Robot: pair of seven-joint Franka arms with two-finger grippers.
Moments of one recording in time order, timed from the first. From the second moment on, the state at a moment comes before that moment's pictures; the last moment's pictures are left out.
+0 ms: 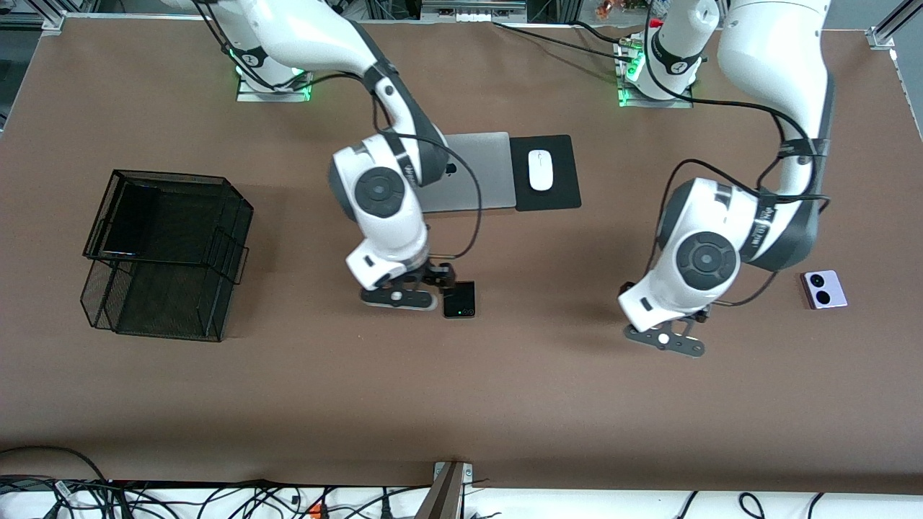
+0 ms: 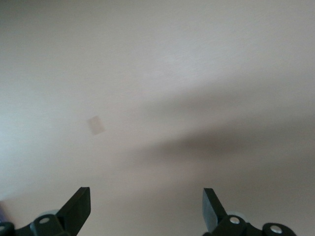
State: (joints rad) left arm -0.26 0.61 0.02 -1.44 0.20 1.94 -0.02; right arm 0.84 0.83 -0.29 -1.24 0.22 2.18 0.64
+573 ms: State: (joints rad) left arm -0.11 0.55 0.02 -1.50 0.32 1.94 0.28; right arm 0.84 1.00 -0.22 -1.19 0.23 2.42 0.72
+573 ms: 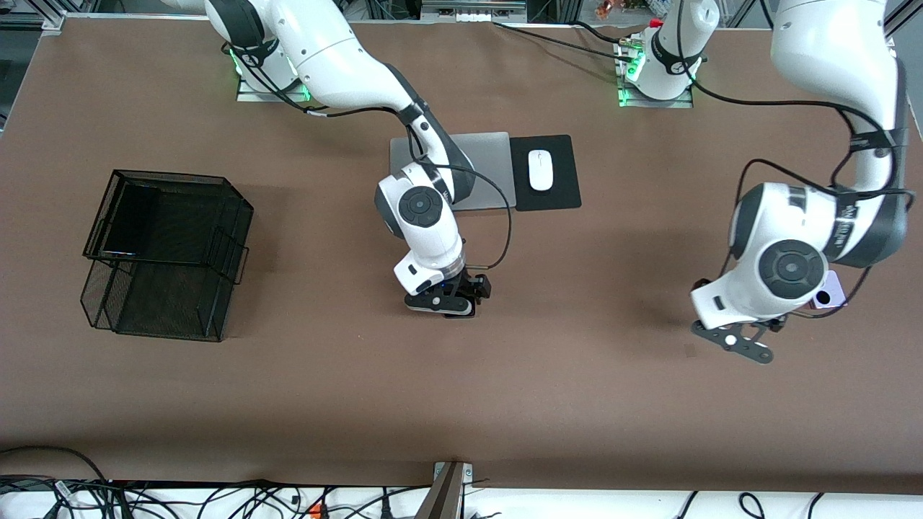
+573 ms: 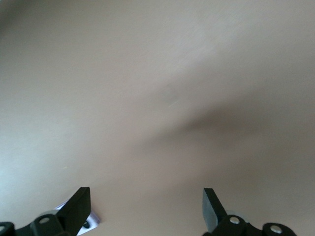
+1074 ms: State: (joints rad) left arm 0.03 0.50 0.02 -1.62 0.33 2.10 0.39; right arm 0.84 1.01 -0.21 -1.19 0.22 2.42 0.66
